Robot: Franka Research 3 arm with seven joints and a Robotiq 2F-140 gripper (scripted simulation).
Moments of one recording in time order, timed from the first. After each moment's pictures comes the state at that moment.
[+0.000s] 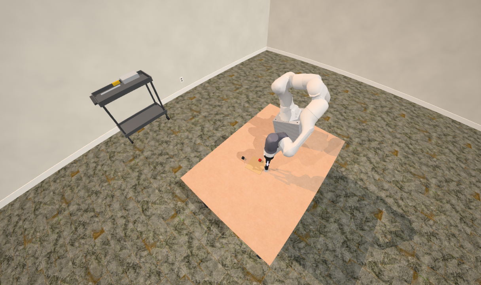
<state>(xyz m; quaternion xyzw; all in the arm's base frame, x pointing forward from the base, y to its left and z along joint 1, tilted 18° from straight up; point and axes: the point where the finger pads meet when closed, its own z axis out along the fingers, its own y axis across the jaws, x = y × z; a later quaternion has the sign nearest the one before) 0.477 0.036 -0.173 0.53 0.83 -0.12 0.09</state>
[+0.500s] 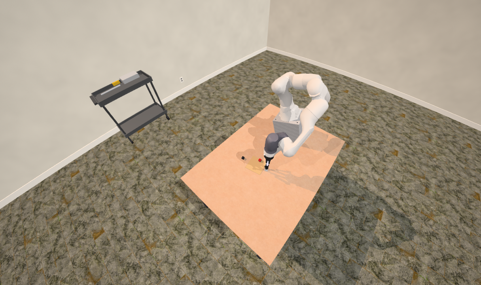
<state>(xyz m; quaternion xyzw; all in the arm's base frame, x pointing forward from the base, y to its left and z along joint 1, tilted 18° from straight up) 0.477 0.036 -0.173 0.53 0.83 -0.12 0.09</state>
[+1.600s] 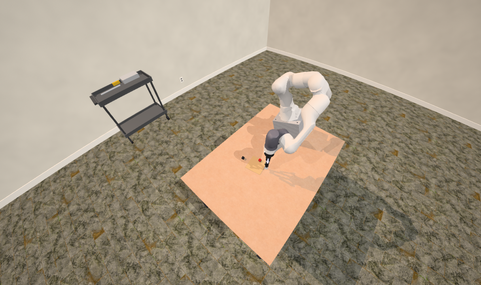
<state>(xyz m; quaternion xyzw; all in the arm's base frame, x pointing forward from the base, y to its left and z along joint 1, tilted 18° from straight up) 0.479 0.044 -0.140 0.53 0.83 -0.12 0.10</state>
